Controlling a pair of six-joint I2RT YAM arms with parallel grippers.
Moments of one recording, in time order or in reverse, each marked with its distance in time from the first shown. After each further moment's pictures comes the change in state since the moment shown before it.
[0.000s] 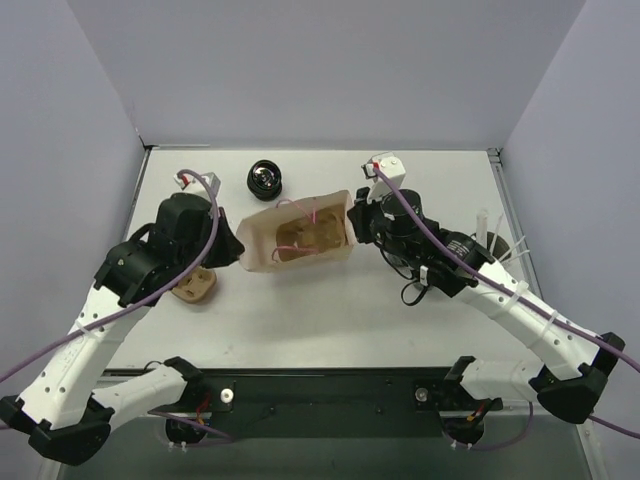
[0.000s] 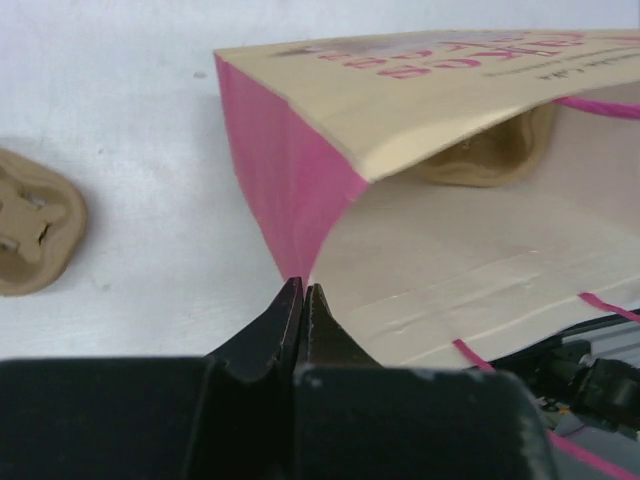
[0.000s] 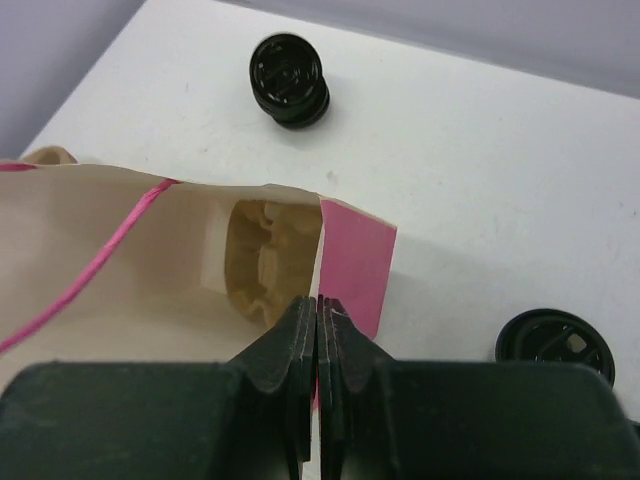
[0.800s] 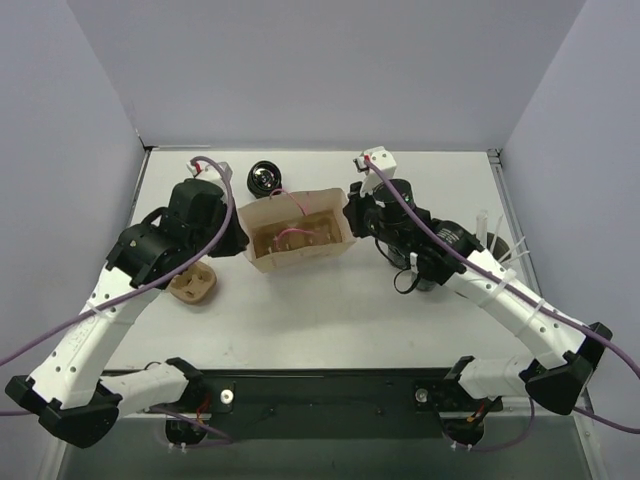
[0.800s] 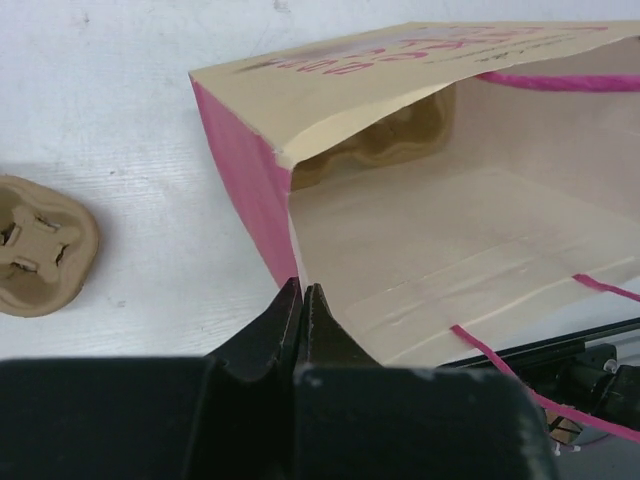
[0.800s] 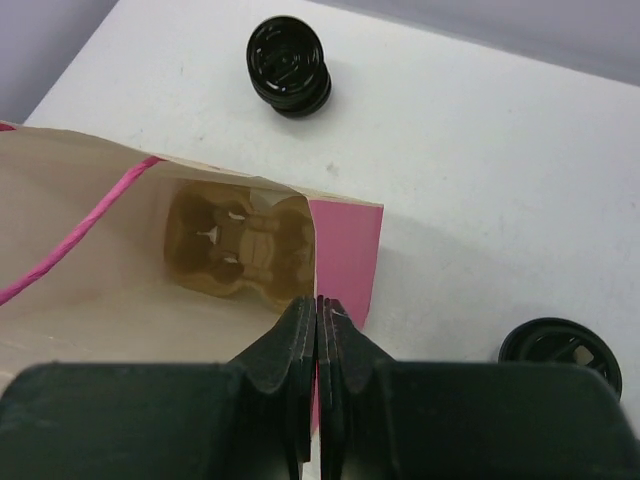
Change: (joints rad) left arm -0.013 0.072 0.040 -0.040 -0.013 0.040; right arm -0.032 0.064 0.018 -0.022 -0.068 -0.005
